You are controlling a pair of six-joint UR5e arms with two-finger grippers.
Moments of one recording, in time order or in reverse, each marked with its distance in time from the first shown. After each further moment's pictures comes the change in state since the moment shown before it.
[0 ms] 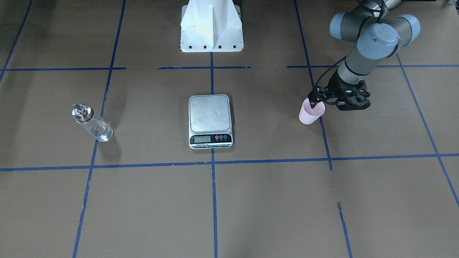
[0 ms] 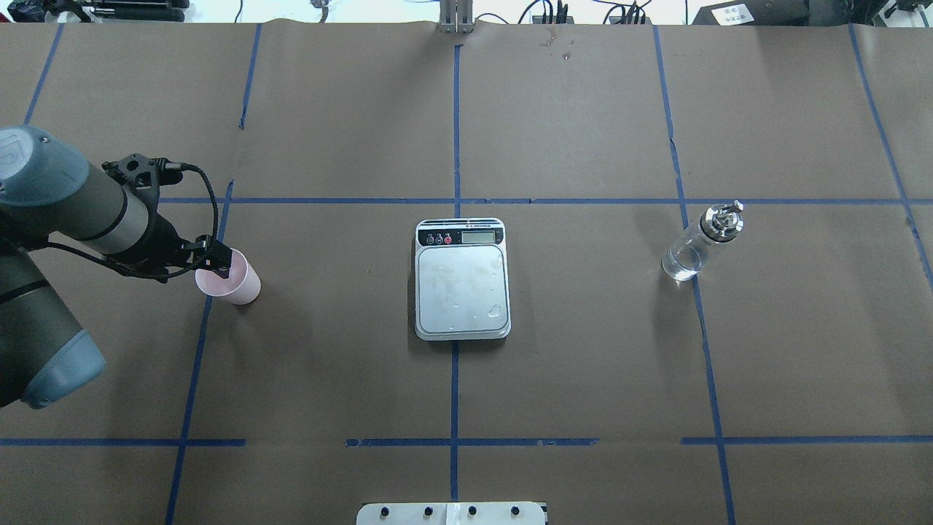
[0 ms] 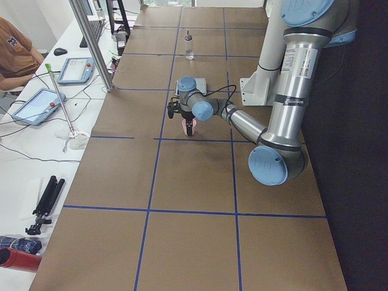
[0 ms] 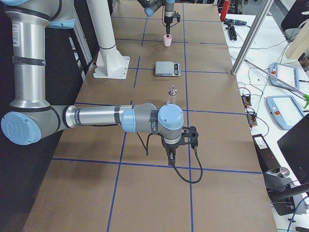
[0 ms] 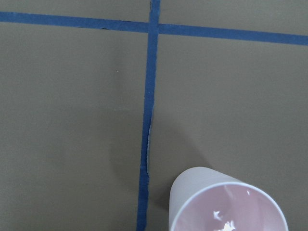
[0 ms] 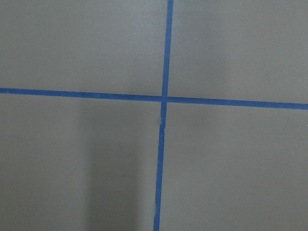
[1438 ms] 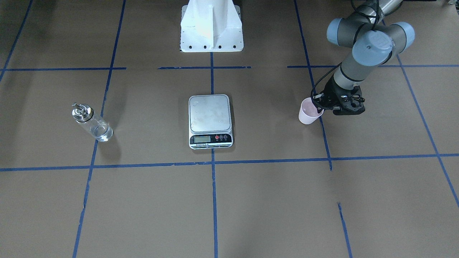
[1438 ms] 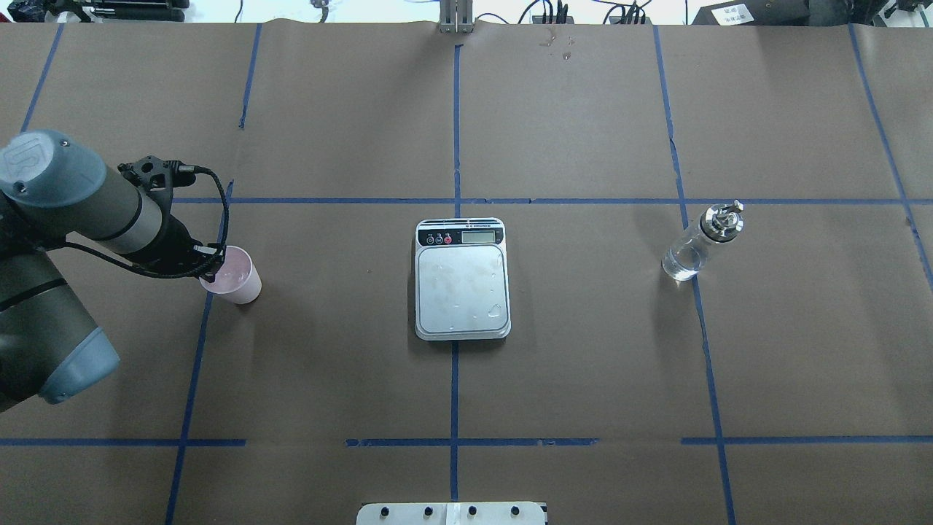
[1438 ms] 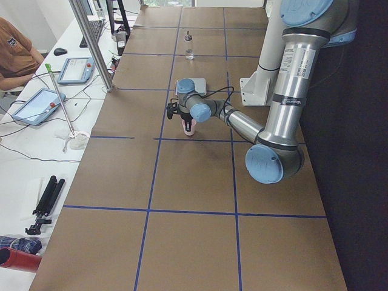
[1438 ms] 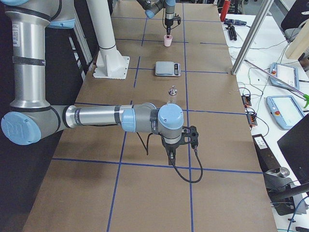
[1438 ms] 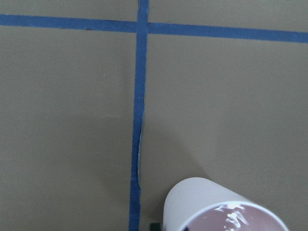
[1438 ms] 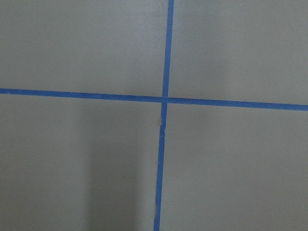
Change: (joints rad) left arm 0.010 -0.020 0.043 -0.034 0.002 0.007; right arm 0.000 0.000 0.002 0.001 -0.001 0.000
